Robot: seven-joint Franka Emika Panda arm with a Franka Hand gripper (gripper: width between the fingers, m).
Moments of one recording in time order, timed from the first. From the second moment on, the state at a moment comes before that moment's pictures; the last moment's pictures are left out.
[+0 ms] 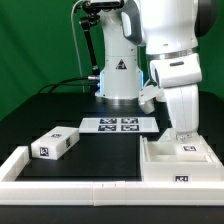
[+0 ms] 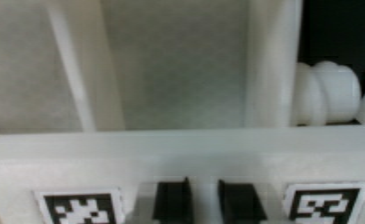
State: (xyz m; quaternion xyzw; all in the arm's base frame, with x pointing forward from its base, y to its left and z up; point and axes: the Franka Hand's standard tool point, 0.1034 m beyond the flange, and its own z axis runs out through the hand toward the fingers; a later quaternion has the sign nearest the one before) arm 0.560 0.091 0.057 -0.73 -0.68 -0.05 0.05
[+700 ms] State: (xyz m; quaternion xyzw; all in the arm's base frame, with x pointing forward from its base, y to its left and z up) arm 0.592 0.089 0.056 -0.72 -0.69 -0.05 0.06
